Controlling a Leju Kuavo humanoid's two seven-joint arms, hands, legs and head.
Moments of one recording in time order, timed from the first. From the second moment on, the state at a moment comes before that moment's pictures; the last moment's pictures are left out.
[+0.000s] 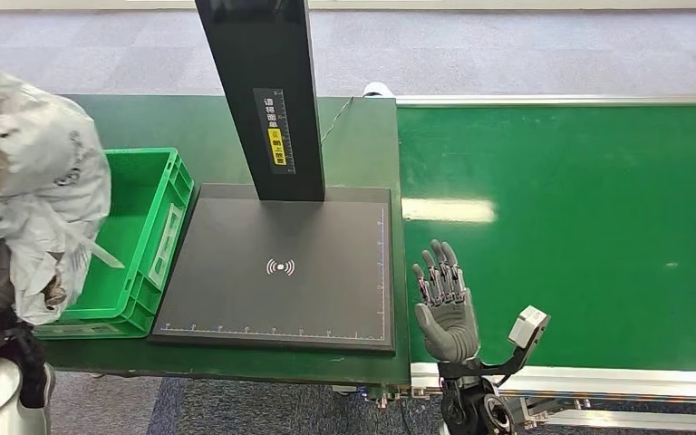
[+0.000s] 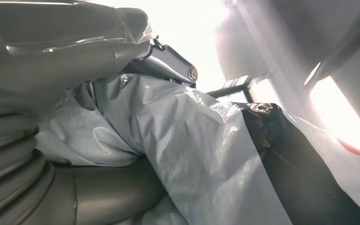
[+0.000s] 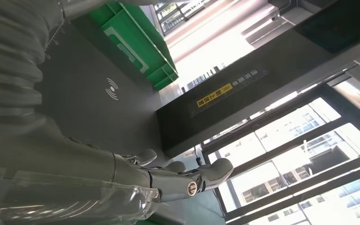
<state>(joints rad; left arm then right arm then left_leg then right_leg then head) -0.14 0.05 0.31 -1.70 -0.15 0.06 -0.44 -0.07 0.17 0.09 -1.14 -0.39 0.37 -0.50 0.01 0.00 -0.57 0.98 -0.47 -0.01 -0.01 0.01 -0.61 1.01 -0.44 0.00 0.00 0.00</state>
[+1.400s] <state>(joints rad) -0.66 0.33 0.34 -0.57 -0.51 0.13 -0.32 -0.08 0.19 0.11 -1.17 -0.35 0.32 -0.47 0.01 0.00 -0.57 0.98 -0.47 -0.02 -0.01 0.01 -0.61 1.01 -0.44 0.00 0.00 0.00</state>
